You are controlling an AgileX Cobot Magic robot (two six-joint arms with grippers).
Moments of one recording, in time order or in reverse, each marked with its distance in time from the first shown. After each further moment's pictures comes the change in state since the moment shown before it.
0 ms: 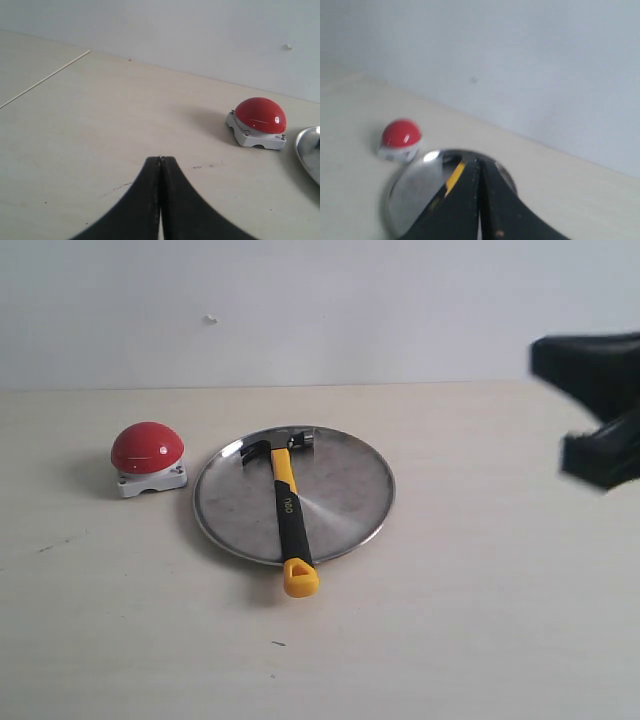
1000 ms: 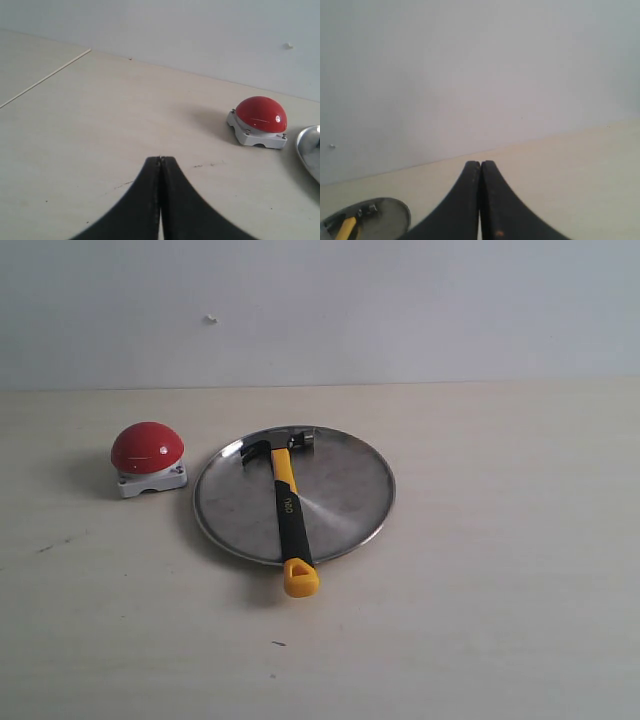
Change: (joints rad) left arm 0.000 0.000 0.000 0.002 0.004 0.000; right arm -0.481 -0.573 0.257 0.963 0.209 -0.685
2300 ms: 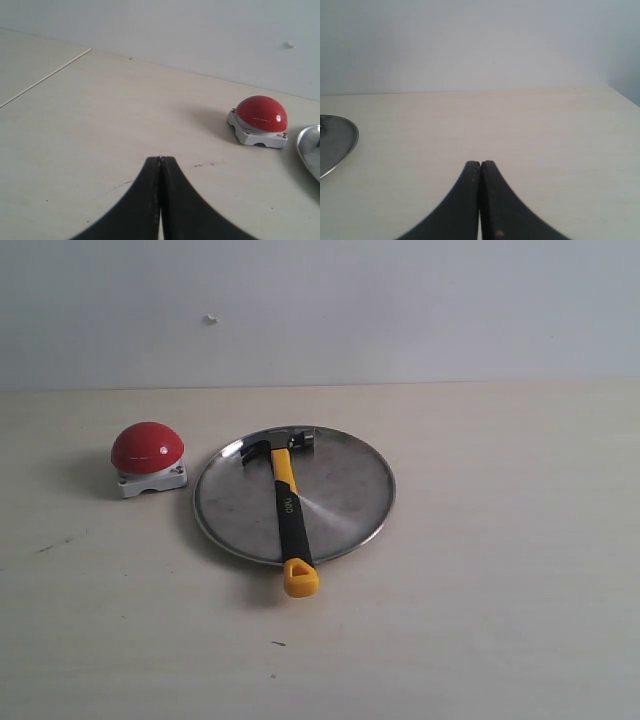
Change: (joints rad) left arm 0.000 0.000 0.000 0.000 0.002 0.000; right arm -0.078 -0.203 0.254 0.210 0.075 -0.439
